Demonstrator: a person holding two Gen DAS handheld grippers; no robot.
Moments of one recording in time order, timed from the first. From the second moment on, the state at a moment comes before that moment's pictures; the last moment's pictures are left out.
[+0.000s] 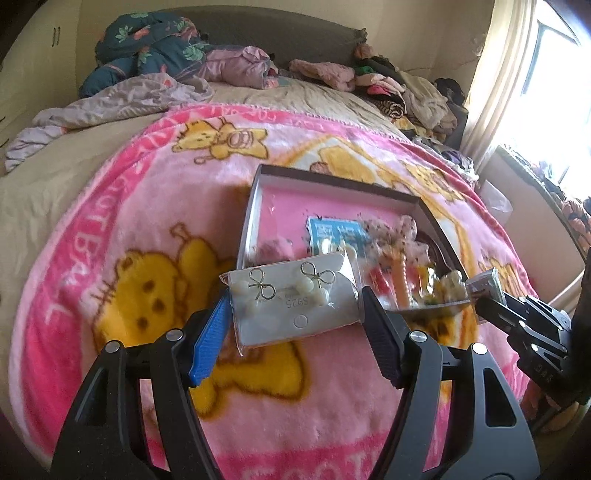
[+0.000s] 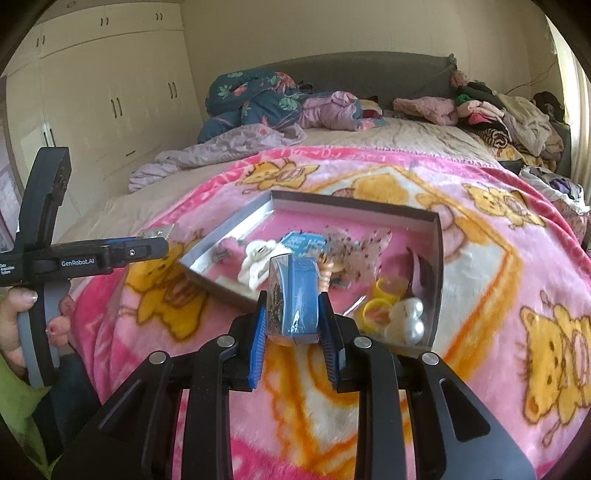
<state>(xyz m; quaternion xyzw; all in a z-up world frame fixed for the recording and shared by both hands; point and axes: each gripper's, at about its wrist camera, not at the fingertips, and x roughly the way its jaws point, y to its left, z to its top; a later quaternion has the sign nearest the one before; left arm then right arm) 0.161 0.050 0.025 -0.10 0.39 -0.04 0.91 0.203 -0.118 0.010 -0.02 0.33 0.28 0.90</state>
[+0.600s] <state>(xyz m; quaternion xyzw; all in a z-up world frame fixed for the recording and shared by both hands) 0.198 0.027 0.041 -0.07 0.39 -0.06 0.92 0.244 -0.138 0.026 -0.02 0.31 0.24 0.92</state>
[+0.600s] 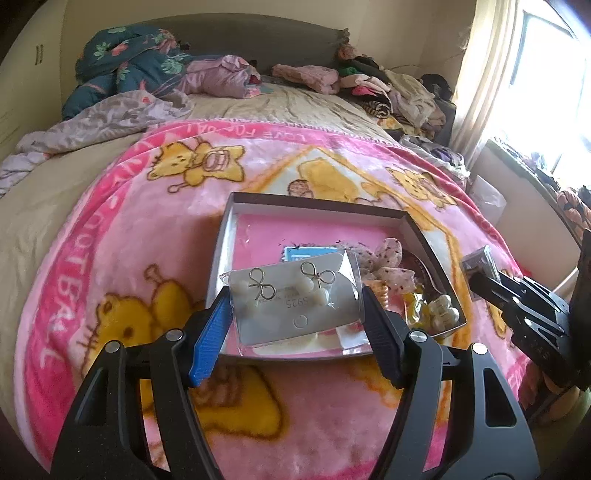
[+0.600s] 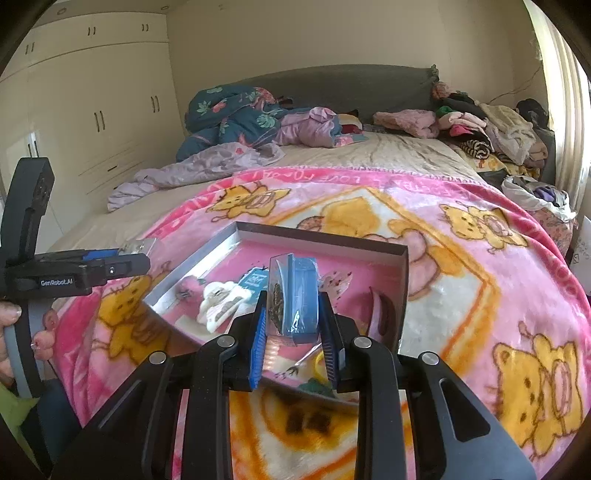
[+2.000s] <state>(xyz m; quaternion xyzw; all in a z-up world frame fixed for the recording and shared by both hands) 0.234 -0.025 -0.021 -0.03 0.44 -0.09 0.89 0.291 -0.142 -0.024 -0.01 0.36 0.23 0.91</state>
